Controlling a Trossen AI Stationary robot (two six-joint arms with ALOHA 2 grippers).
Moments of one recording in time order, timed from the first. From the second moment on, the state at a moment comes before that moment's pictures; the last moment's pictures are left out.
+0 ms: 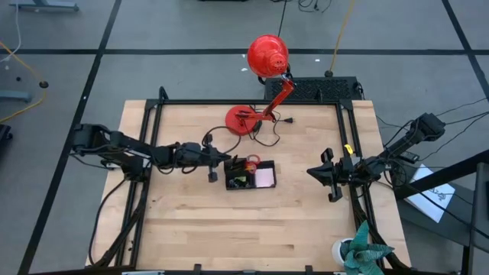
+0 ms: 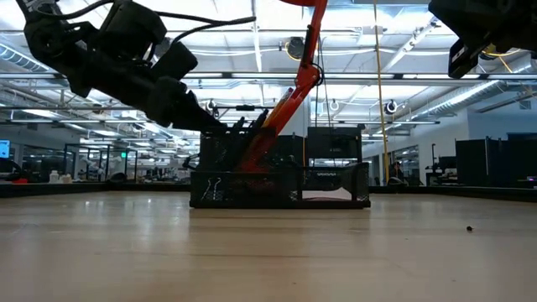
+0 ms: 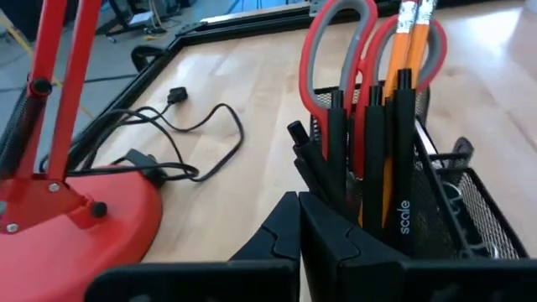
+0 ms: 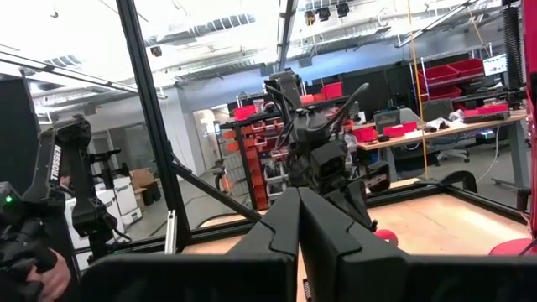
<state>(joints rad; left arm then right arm) 0.05 1.42 0.41 0.58 -0.13 0.12 0.59 0.66 0.01 0.98 0.60 0.05</state>
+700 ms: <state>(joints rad) -0.19 1.23 0.41 0.45 -0.04 0.07 0.59 0.66 0.01 0.93 0.61 0.07</state>
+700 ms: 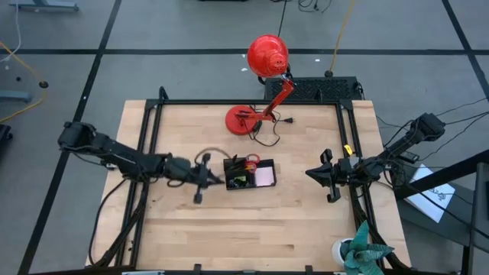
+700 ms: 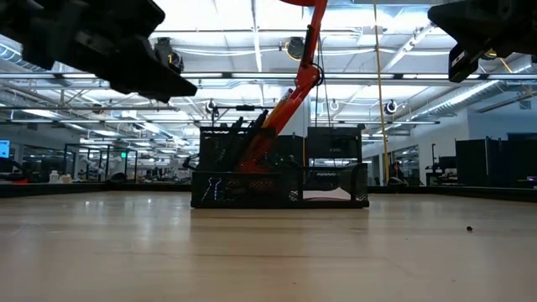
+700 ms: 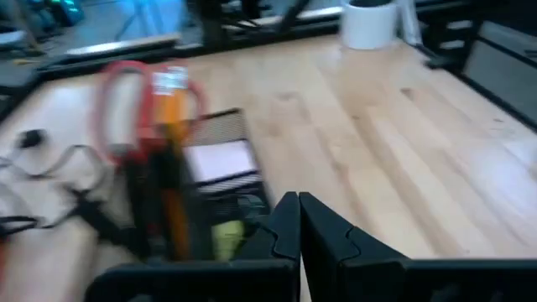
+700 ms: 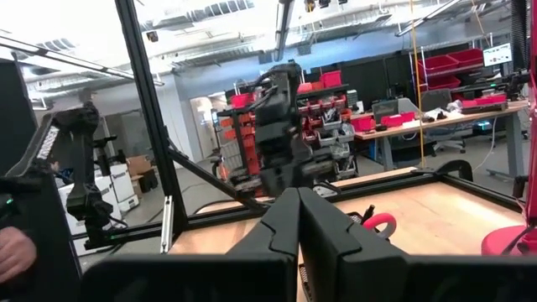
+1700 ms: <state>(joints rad) -0.38 1.70 0.41 0.70 -0.44 -0.07 0.59 0.66 0.01 0.93 0.61 0.07</state>
